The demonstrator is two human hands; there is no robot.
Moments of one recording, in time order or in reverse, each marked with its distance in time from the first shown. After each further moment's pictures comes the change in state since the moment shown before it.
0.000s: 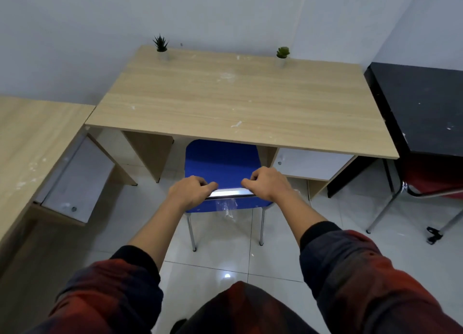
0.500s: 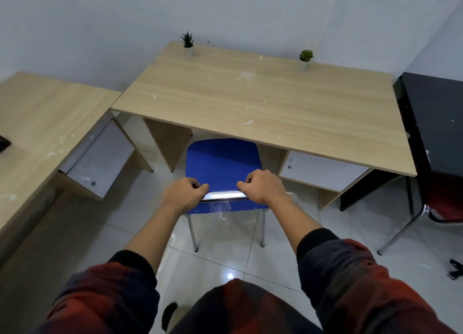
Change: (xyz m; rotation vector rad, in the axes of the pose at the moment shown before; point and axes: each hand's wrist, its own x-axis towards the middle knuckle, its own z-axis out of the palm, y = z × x) left_hand -0.046 0.012 0.031 -0.096 0.212 -0.180; right_hand -0.013 0.012 0.004 -0.069 -0.037 -0.142
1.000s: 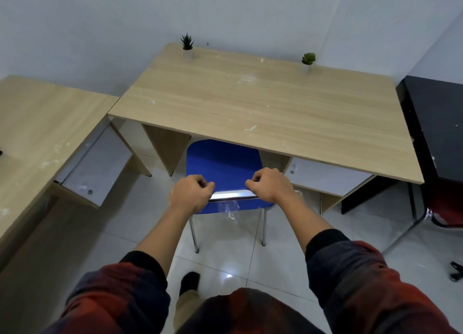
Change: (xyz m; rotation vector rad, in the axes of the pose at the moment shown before) left_hand 0.029 0.011 -0.008 -0.085 0.141 -0.005; right_hand 0.036 0.003 -0.015 0.025 -0.026 0.029
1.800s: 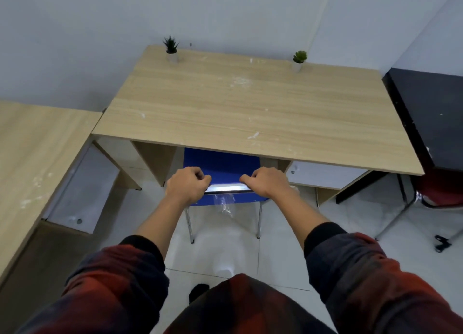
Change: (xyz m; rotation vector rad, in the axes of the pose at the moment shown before) left_hand 0.116 -0.039 -0.045 -0.004 -0.139 0.124; right_hand 0.066 -0.072 0.010 -0.104 -0.028 0.187
